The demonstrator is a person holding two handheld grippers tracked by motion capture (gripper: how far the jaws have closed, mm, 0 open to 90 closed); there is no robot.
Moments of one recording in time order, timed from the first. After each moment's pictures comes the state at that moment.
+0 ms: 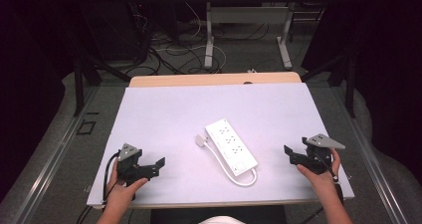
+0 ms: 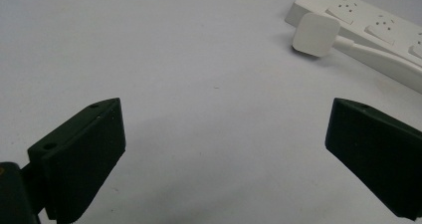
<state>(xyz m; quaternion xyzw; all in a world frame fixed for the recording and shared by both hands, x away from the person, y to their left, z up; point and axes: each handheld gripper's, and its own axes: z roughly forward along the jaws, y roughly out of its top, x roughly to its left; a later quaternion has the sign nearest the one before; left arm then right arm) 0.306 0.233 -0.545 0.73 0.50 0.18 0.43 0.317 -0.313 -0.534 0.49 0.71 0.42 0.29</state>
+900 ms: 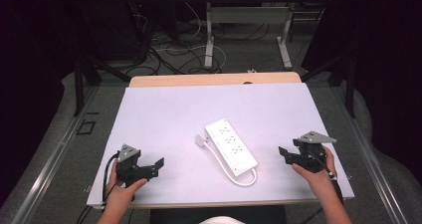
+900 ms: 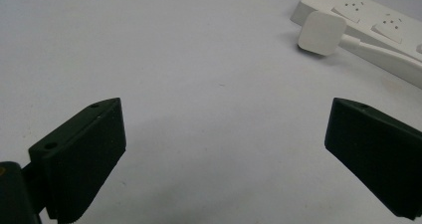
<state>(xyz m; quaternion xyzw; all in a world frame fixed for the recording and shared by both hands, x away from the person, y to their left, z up) 0.303 0.235 -0.546 0.73 0.50 0.18 0.43 0.317 -0.291 -0.517 0.47 0.75 0.39 0.24</state>
